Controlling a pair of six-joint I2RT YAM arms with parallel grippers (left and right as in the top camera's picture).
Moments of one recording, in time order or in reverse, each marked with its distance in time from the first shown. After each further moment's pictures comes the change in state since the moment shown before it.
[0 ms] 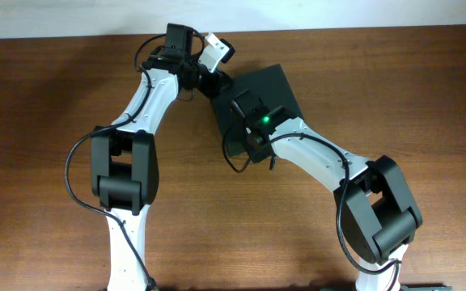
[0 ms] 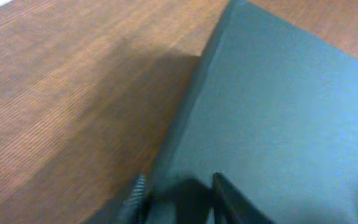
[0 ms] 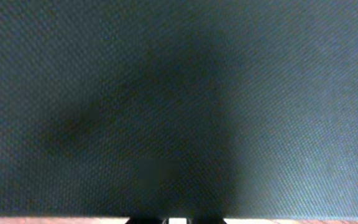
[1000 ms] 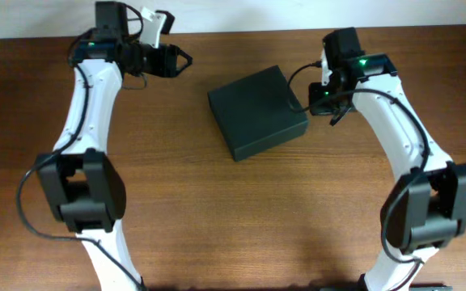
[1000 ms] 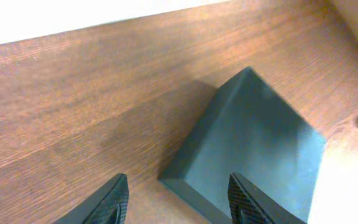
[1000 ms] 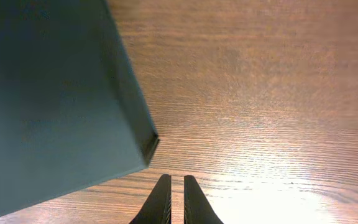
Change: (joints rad) left arm 0.209 -0.214 0.048 -0.216 0.064 -0.225; right arm -0.430 -0.048 0.249 -0.246 -0.248 0.075
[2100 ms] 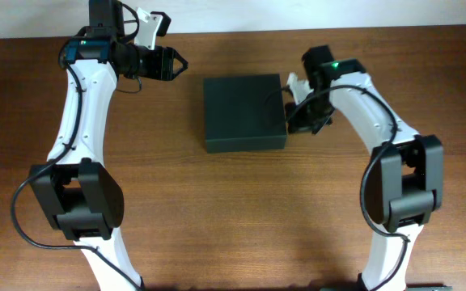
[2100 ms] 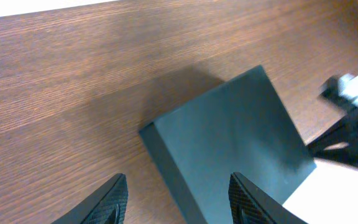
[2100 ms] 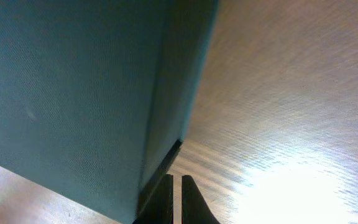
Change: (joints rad) left arm 0.001 -0.052 0.004 -0.123 -0.082 -0.005; right arm 0.031 0.159 0.047 -0.072 -0.303 -0.171
